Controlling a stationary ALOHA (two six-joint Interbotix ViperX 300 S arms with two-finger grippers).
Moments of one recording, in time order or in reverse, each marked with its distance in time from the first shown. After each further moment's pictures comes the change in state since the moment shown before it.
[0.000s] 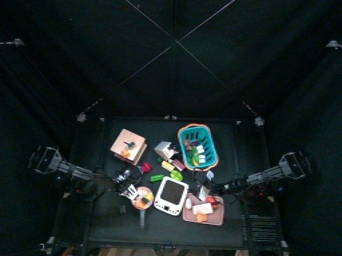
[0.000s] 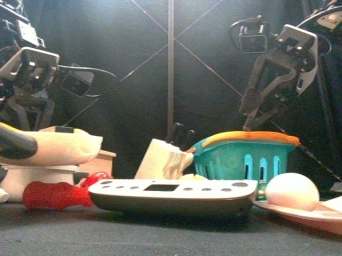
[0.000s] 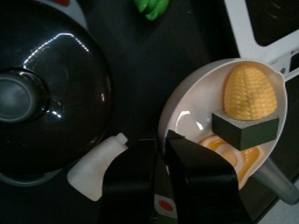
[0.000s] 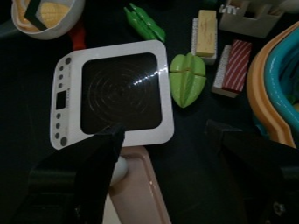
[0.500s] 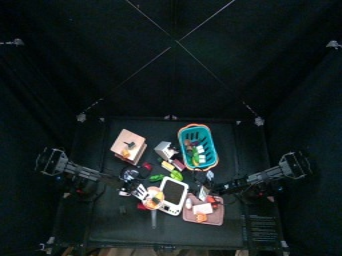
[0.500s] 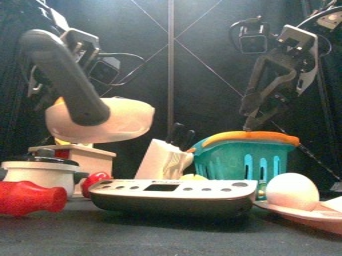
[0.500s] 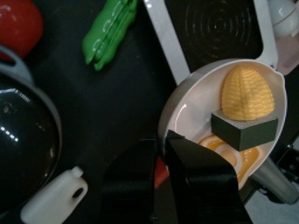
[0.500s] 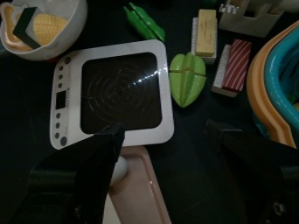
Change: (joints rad) left arm 0.072 0.161 -0.190 0.005 -0.064 0.011; right arm 0.003 0.002 0.003 0.000 0.000 0.002
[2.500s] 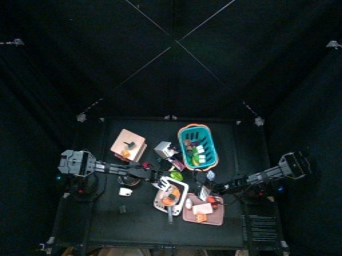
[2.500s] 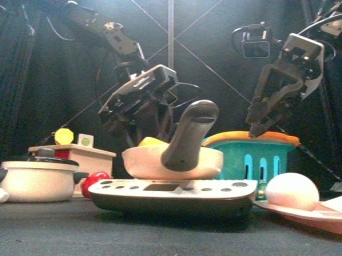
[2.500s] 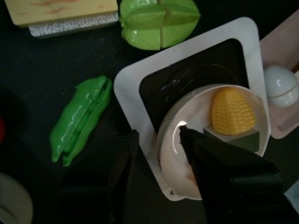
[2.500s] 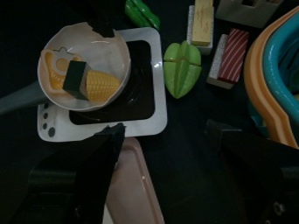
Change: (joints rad) left arm 0.153 0.264 -0.319 -0.219 0.150 0.345; right arm 0.002 0.008 0.023 0.012 0.000 -0.020
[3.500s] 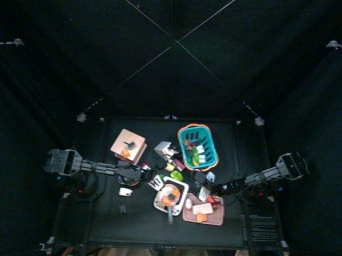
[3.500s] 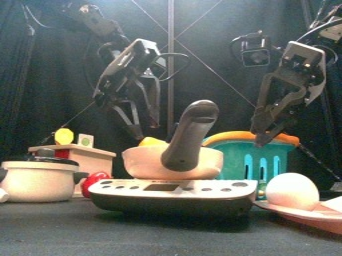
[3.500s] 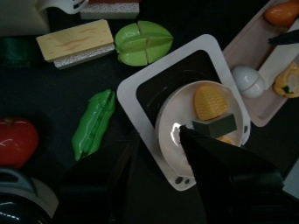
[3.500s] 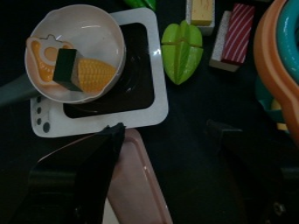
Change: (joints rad) left arm -0.063 -0.198 0.141 0.127 -0.100 -0.005; right arm 0.026 0.054 -0.014 0.084 0.000 0.003
